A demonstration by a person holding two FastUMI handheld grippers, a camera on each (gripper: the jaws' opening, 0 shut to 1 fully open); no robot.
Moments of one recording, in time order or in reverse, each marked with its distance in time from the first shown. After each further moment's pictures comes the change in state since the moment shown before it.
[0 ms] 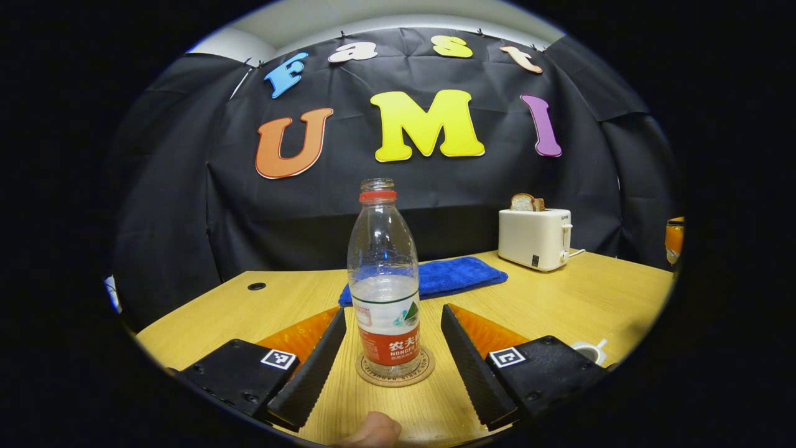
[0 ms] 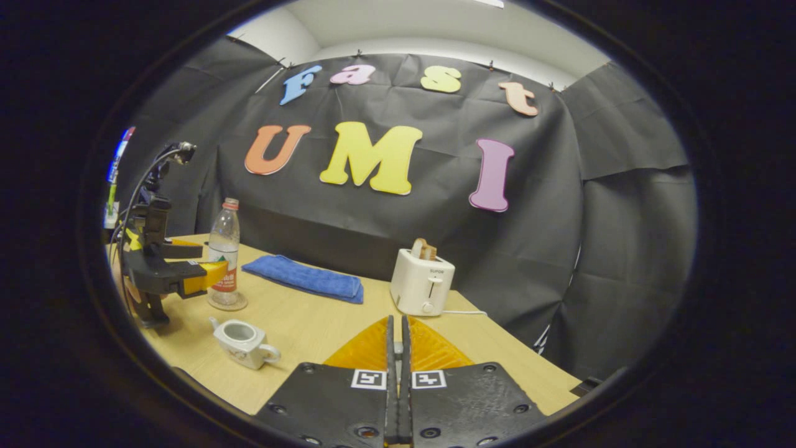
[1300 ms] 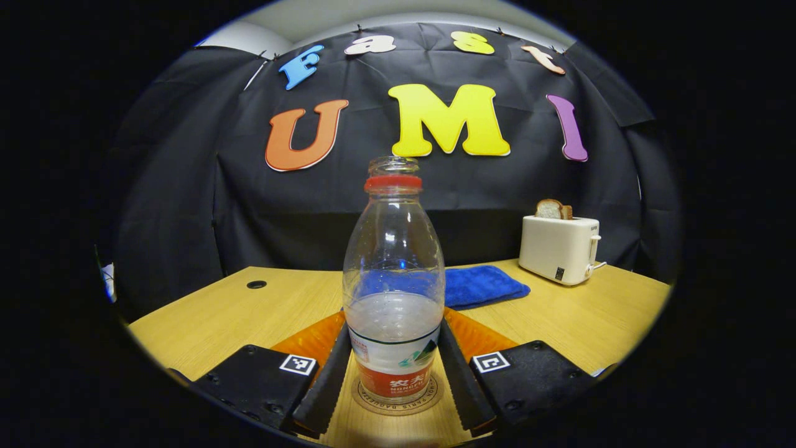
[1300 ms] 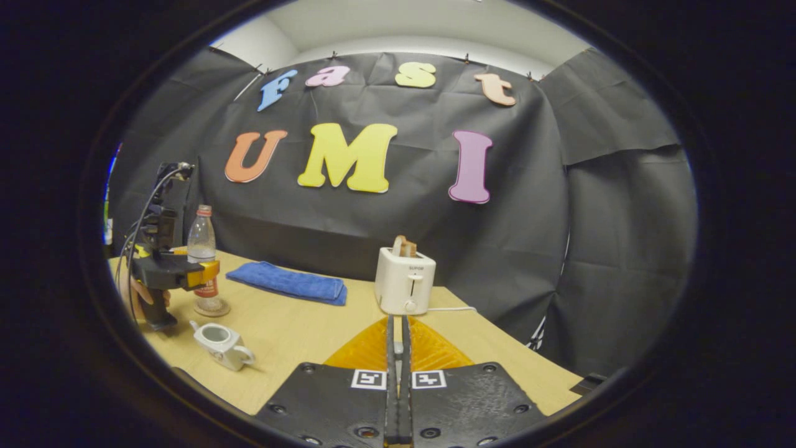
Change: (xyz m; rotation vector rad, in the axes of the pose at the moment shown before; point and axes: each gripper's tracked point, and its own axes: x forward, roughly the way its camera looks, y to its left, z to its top) left arm 0.058 0.002 0.000 -0.071 0.012 0.054; right arm 0.019 -0.042 -0.011 0.087 0.010 -0.045
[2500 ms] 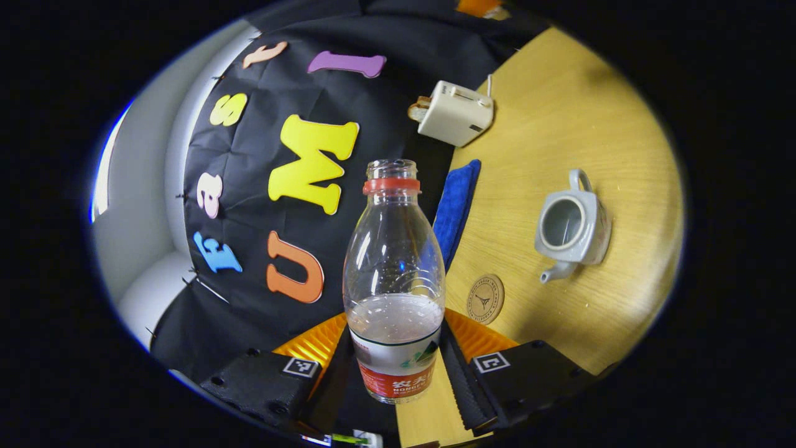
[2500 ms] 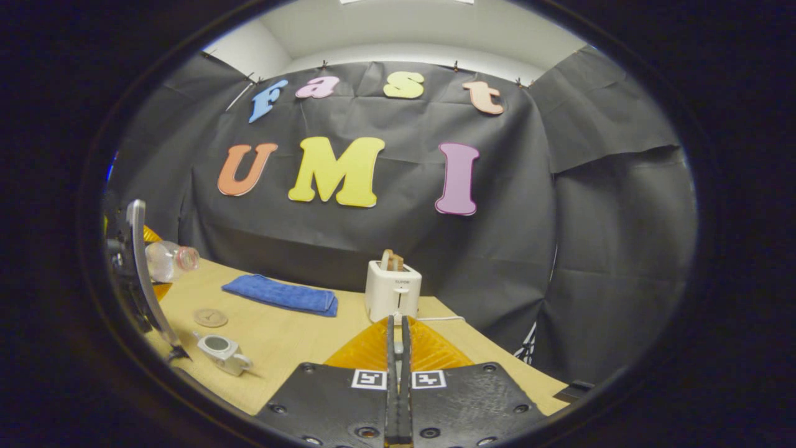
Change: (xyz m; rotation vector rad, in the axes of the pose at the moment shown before) left arm -0.121 -0.010 0.053 1.146 0.087 0.085; right arm -0.020 -0.025 0.033 0.015 -0.060 -0.039
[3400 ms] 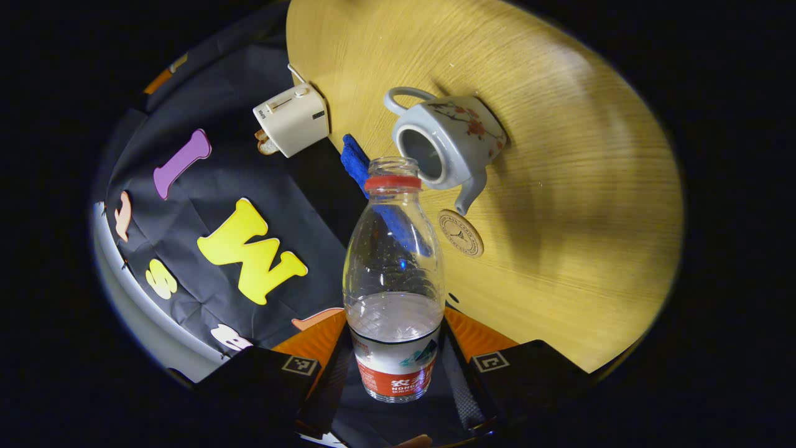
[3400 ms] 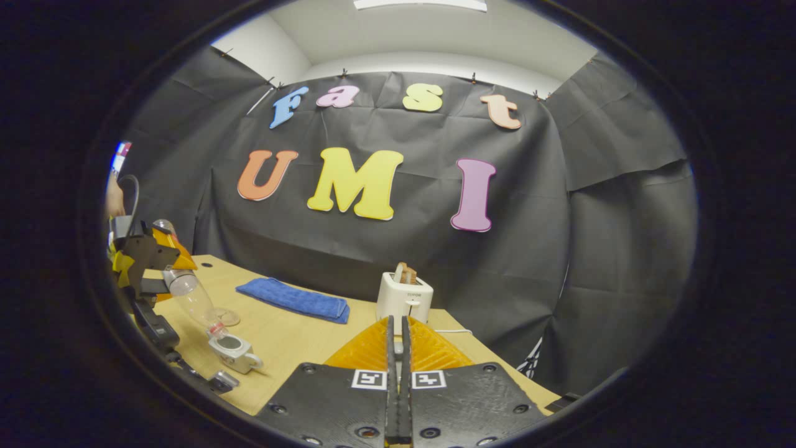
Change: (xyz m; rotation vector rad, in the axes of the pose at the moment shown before) left arm -0.014 -0.016 0.005 0.929 0.131 -0.129; right arm -0.010 0.006 0.013 -0.060 -0.050 0.071
